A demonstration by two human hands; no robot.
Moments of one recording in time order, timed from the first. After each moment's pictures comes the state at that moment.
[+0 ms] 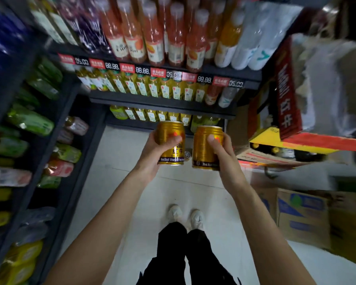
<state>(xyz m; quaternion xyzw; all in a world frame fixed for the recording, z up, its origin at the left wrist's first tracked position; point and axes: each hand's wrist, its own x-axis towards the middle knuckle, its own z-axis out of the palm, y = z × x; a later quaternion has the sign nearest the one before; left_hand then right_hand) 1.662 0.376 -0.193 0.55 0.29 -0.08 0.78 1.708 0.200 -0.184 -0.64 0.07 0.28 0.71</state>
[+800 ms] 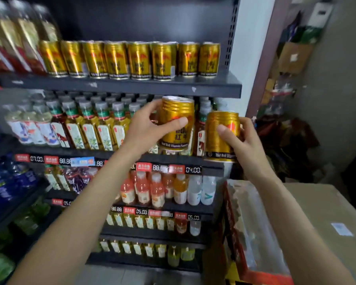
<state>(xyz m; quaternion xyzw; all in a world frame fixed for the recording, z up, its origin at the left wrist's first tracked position) 1.859 0.306 0.157 0.82 -0.03 0.25 0.52 1.906 0.096 0.125 -0.70 -0.20 -0.05 0.69</state>
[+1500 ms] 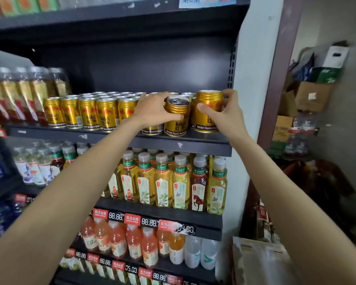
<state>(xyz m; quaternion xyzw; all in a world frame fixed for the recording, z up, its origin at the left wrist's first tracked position) 2.036 0.312 0.281 0.94 0.03 0.32 0.09 2.095 0.126 0.249 -0.72 -0.29 -0.19 0.60</state>
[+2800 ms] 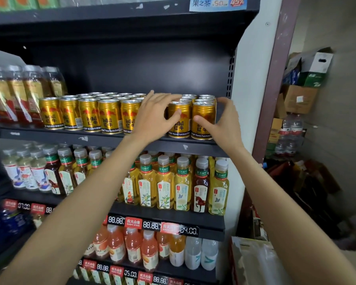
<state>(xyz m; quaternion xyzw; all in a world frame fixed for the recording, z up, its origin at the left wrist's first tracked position) 2.027 0.326 0.256 0.87 -0.09 0.47 0.09 2.095 0.147 0.230 -0.78 -0.27 -0.27 0.50</state>
